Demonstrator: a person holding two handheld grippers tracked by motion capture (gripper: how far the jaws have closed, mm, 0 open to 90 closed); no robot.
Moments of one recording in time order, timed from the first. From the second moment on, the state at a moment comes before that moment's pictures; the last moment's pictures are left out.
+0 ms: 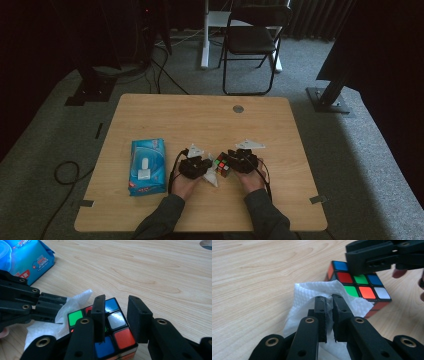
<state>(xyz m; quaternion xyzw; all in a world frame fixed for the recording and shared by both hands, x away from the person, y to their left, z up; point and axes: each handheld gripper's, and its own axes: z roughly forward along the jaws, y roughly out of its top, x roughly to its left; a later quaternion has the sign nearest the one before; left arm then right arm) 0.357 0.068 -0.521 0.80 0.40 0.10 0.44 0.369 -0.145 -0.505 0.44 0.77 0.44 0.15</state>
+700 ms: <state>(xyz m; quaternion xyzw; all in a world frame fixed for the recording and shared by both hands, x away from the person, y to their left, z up) 0.355 0.069 -0.517 0.80 0.39 0.09 0.45 0.366 -0.149 -0.501 0.46 0.77 0.41 0.17</state>
